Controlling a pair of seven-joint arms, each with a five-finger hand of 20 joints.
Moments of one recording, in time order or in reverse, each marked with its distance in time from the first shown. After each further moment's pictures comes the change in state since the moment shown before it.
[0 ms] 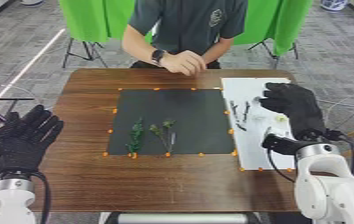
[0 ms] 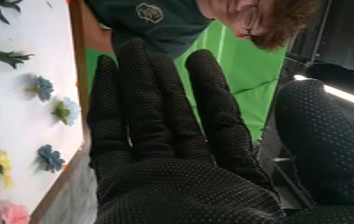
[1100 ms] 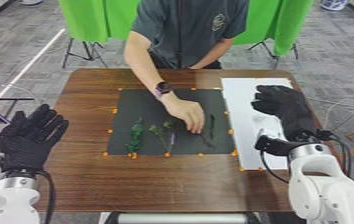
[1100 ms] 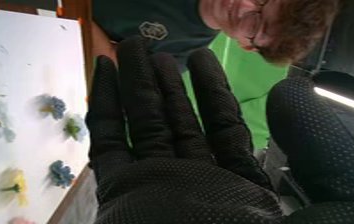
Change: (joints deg) left arm -1.3 0.2 1.6 0.1 -0.4 0.1 -0.4; right arm 0.5 -0.2 -2.1 0.0 -0.7 -0.2 1.6
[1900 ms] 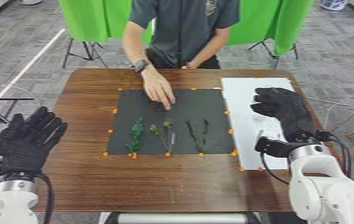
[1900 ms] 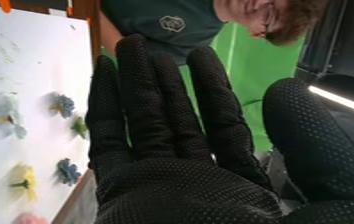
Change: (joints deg) left arm 1.7 -0.3 -0.8 -0.4 -0.4 -0.1 0.3; right arm -0.2 -0.1 0.3 0.0 -1.0 -0.8 0.8
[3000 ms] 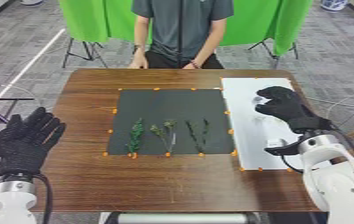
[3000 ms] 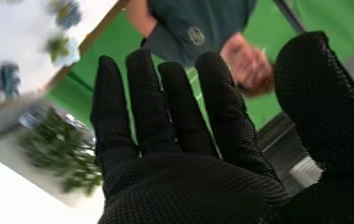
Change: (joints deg) left arm 0.3 -0.4 -0.5 -0.2 -0.2 -0.1 0.0; right arm 4.5 3.7 4.6 5.2 -37.9 -19.7 -3.0
